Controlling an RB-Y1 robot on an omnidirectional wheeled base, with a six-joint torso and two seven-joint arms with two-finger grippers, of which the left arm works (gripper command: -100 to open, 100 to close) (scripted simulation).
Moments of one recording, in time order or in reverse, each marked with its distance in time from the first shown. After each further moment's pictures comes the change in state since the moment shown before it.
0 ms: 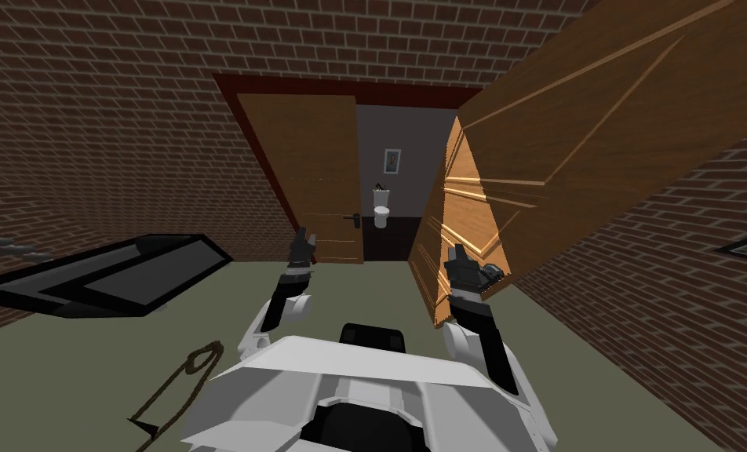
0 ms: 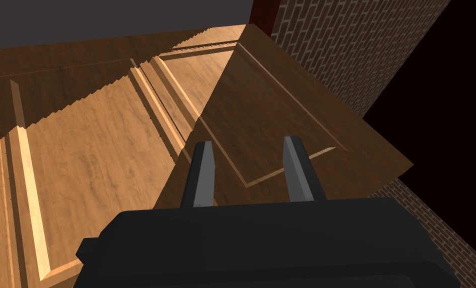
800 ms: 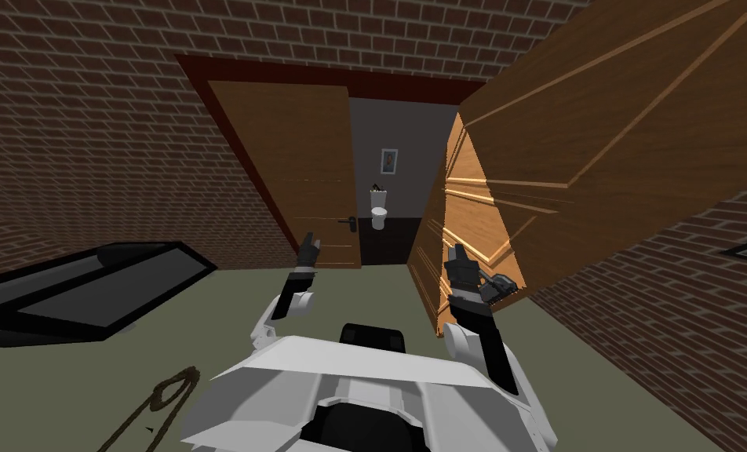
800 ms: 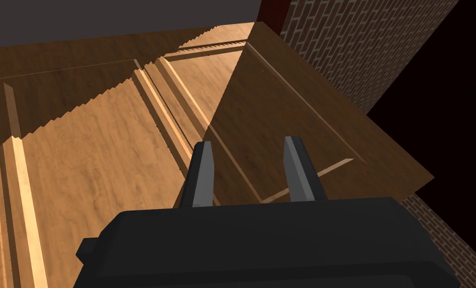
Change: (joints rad) arm -0.076 0.024 0.023 0.175 0.019 0.047 0.031
